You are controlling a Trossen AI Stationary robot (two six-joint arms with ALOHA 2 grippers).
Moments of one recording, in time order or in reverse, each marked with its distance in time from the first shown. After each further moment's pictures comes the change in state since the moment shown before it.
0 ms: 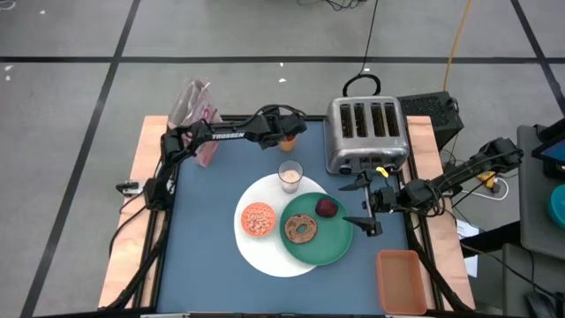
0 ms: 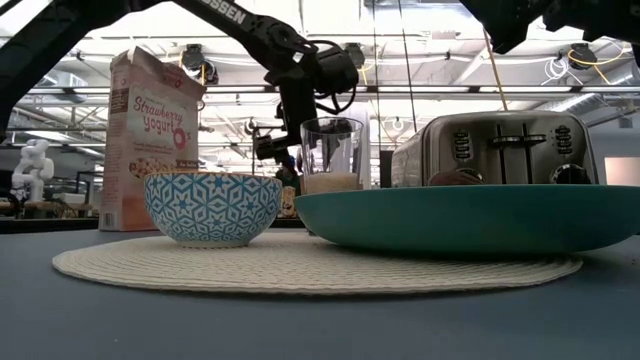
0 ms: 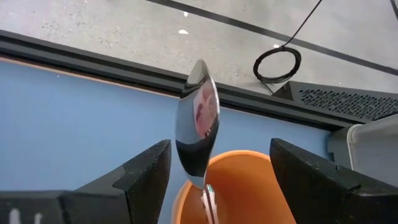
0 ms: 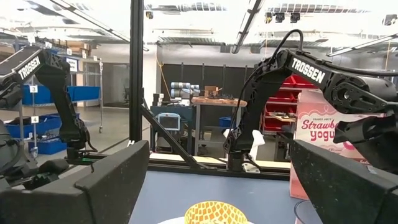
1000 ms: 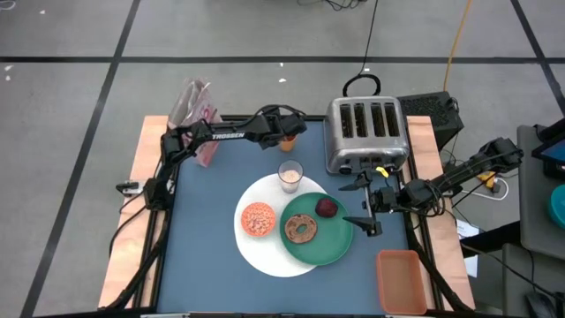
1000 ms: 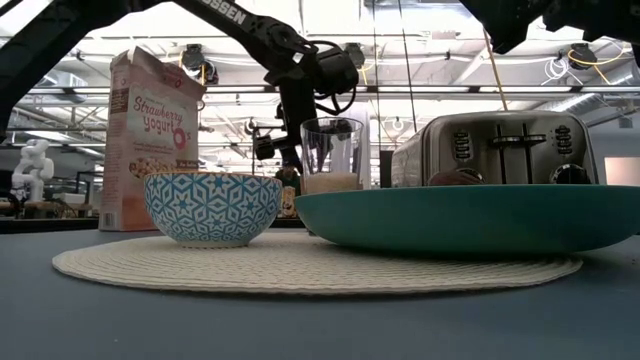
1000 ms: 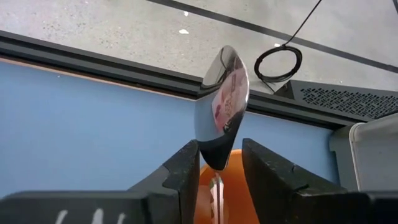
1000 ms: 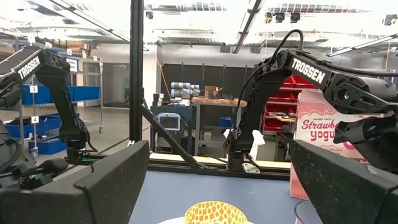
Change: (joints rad) left arm -0.002 0.000 0.000 -0.003 0.002 0.006; right arm 0.000 0.000 0.000 0.000 0.000 0.001
